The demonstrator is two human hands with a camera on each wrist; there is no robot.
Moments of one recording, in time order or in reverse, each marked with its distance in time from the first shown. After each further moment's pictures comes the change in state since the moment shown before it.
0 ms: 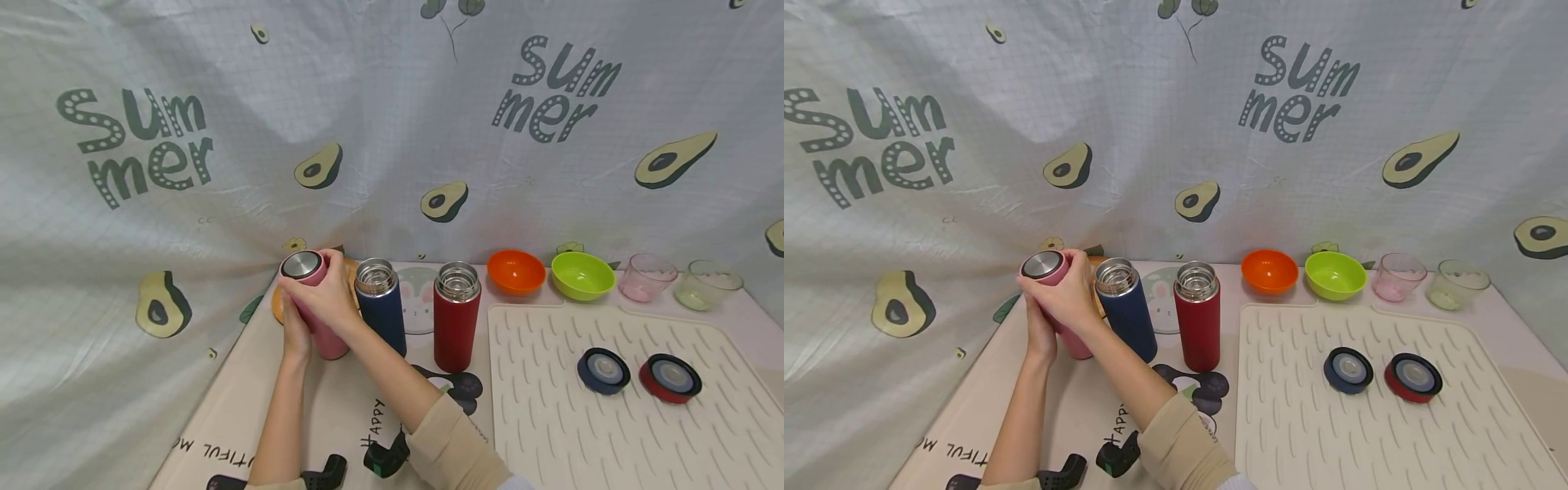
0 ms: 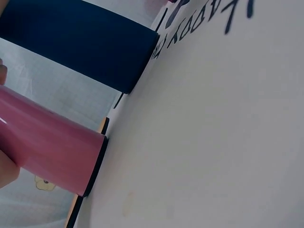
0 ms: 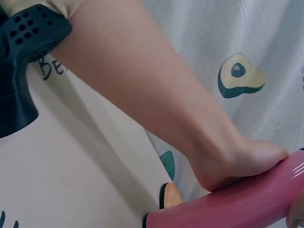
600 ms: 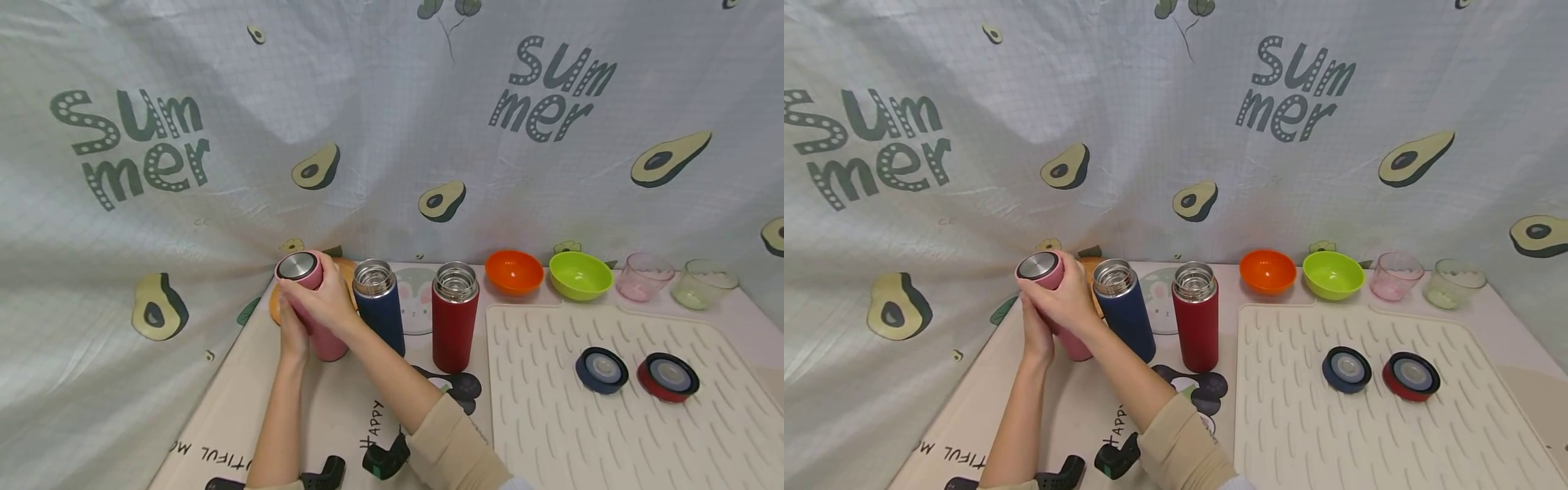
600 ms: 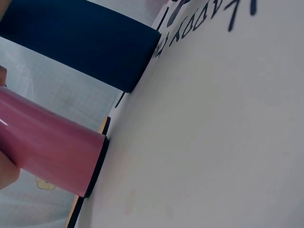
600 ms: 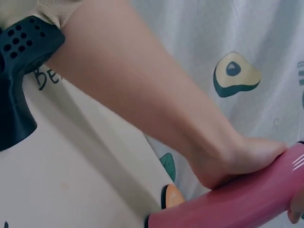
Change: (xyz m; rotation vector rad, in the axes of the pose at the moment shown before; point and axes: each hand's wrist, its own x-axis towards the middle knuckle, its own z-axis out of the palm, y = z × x) left_hand 0.001 -0.001 0.001 -0.003 0.026 0.001; right_hand 0.000 0.001 -0.001 0.007 -0.040 -0.022
